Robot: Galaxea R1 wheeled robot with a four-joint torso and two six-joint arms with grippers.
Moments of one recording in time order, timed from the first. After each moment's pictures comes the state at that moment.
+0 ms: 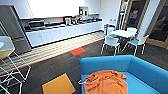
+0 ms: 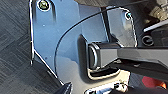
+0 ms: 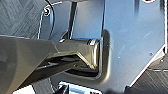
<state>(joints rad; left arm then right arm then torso) 1.45 2.93 -2.77 1.66 -0.31 -1.55 -1.58 3.00 -2.63 -0.29 0.17 0.23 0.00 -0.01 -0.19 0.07</state>
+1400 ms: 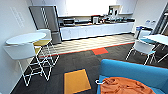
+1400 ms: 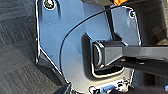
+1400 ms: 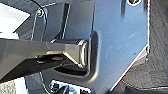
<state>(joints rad) 1.46 2.92 -2.77 1.65 -0.30 -1.55 -1.59 2.91 -2.57 -0.29 0.18 0.23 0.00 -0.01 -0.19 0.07</state>
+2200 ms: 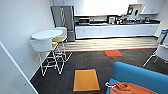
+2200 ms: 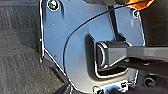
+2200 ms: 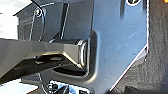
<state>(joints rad) 1.46 2.92 -2.77 1.65 -0.27 -1.55 -1.59 2.94 -2.62 -0.29 0.18 0.24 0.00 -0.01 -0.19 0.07</state>
